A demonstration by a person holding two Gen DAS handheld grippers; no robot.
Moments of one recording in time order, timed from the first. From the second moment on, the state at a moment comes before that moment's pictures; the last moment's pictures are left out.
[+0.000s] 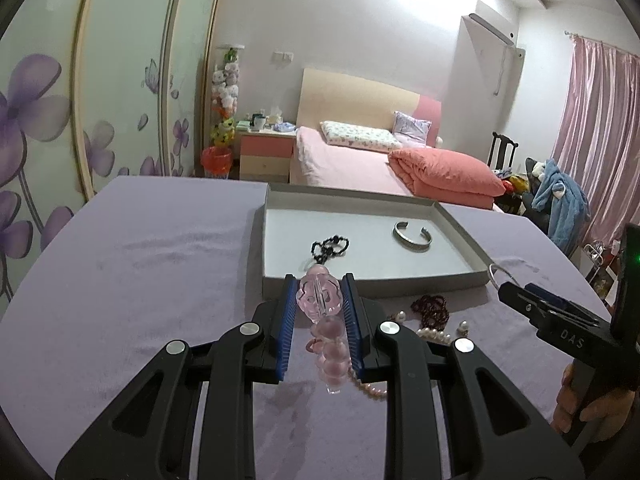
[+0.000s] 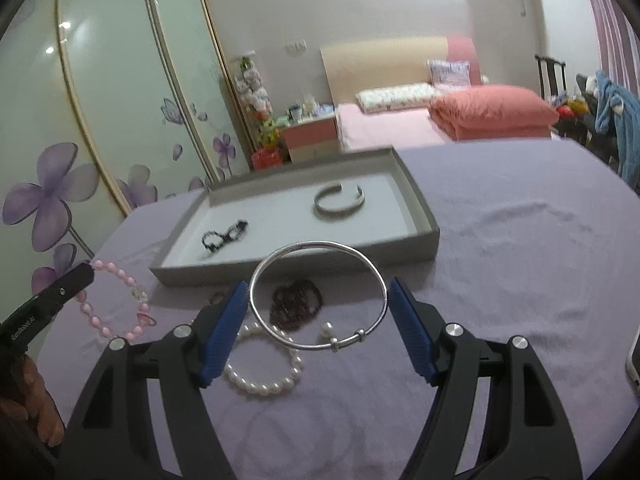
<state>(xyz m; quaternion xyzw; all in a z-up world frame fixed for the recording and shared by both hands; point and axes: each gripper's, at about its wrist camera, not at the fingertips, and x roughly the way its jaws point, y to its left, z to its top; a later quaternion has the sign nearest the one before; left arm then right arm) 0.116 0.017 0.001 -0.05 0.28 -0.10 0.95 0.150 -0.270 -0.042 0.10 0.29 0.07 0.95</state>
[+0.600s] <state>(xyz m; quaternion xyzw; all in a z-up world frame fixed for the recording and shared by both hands) 0.125 -0.018 0.029 -0.02 0.20 -0.08 0.98 0.133 -0.245 0.008 0.01 0.09 0.00 1.00</state>
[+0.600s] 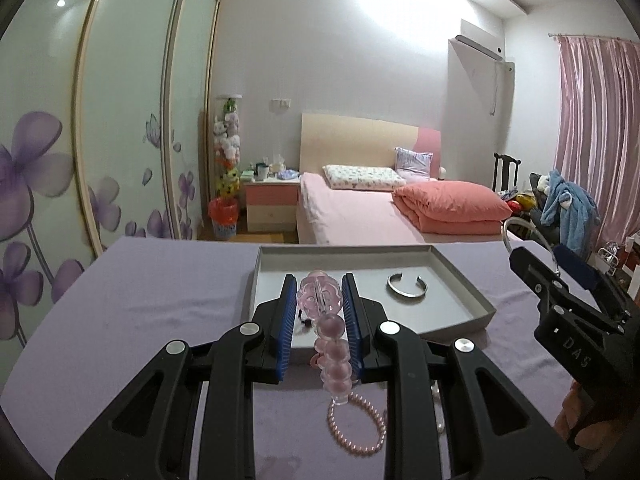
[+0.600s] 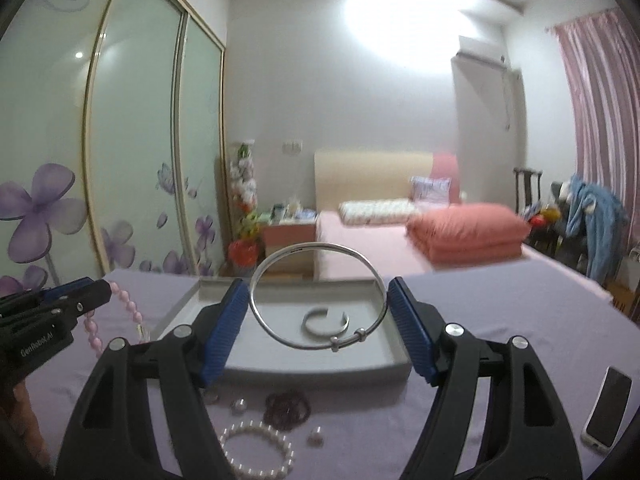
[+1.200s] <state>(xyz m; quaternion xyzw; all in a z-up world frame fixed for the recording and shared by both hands) 0.160 -0.033 0.023 -0.01 0.19 -0.07 0.98 0.182 -0.251 0.014 0.01 0.06 -0.02 1.00</state>
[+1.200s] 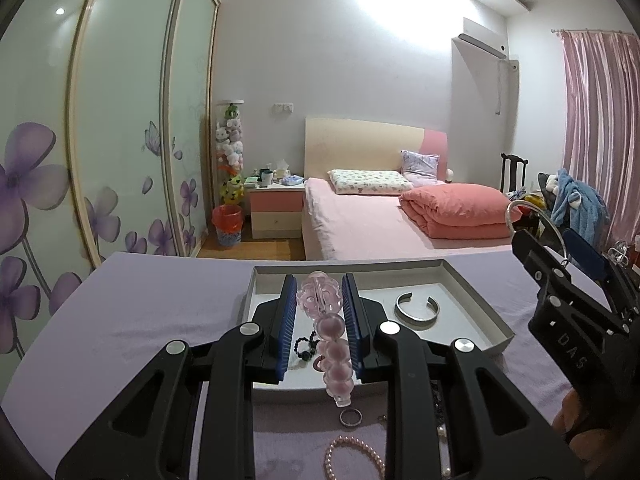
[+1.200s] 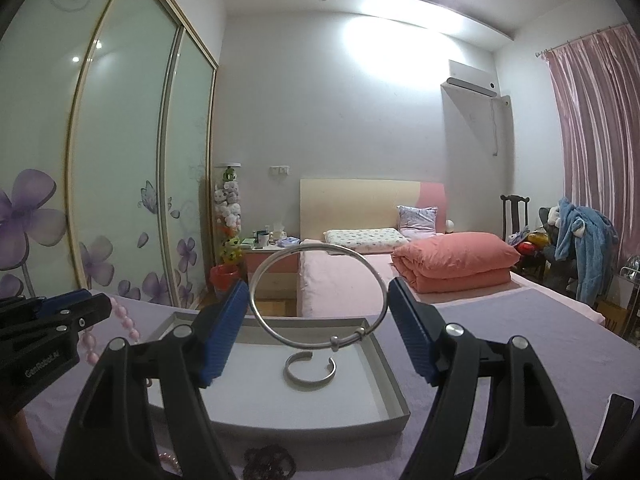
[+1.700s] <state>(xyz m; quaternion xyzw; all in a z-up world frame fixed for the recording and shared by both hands) 0.209 -0.042 0.001 -0.02 0.23 -0.08 0.97 0.252 -0.242 -0.018 -0.01 0.15 0.00 0.99</state>
